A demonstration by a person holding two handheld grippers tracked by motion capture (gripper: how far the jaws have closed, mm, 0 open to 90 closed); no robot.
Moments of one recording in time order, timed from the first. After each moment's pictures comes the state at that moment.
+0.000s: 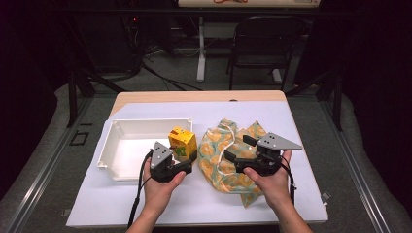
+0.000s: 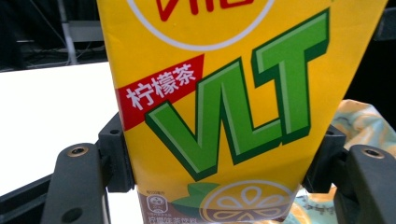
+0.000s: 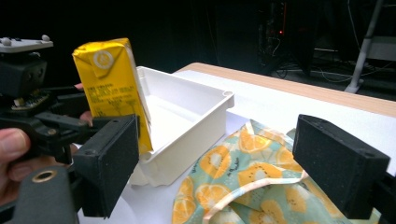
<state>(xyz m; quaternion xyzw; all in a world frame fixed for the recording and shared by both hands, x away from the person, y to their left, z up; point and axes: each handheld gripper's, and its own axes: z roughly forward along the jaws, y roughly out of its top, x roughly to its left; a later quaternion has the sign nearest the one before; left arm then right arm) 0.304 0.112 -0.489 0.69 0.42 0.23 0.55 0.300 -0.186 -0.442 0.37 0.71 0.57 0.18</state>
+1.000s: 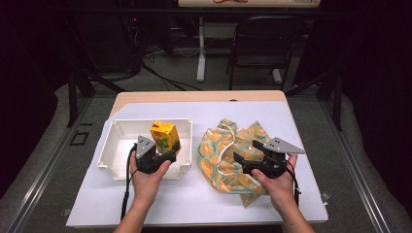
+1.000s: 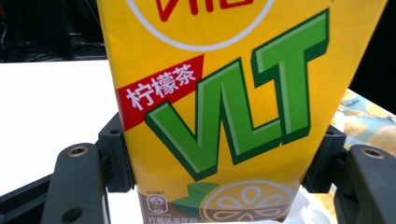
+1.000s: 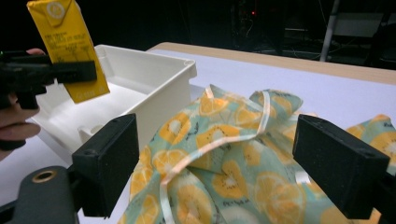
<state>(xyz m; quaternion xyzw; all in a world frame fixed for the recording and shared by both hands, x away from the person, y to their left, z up) 0.333 0.152 -0.502 0.66 0.48 0.26 0.52 0.305 -0.207 -0.473 0.42 0.71 0.53 0.20</state>
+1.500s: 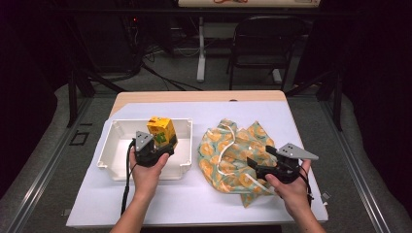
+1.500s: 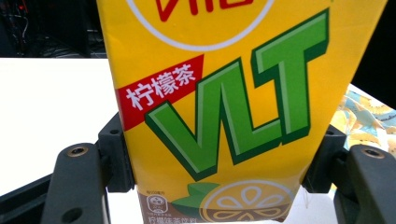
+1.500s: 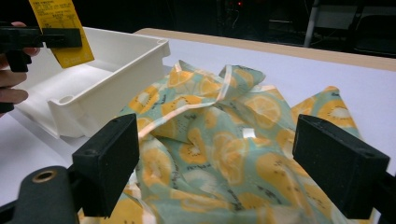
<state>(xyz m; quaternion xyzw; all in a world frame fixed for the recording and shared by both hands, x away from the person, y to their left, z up) 0.355 0.154 -0.508 0.64 0.50 0.27 0.52 0.297 -0.243 -0.485 0.43 0.71 0.51 0.22</state>
